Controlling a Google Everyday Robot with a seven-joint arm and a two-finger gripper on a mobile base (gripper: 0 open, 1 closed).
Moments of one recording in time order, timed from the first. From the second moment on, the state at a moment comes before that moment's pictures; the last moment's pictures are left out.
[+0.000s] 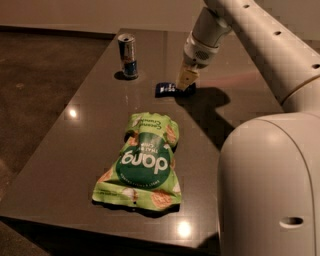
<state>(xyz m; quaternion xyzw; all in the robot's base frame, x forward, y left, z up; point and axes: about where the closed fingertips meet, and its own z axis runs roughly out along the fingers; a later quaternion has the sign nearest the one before) 0.686 -0.077 0.856 -0.67 0.72 0.10 0.15</state>
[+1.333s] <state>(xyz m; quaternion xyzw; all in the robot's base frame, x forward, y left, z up) 0.700 -0.001 0.865 -0.69 0.70 0.11 0.16</state>
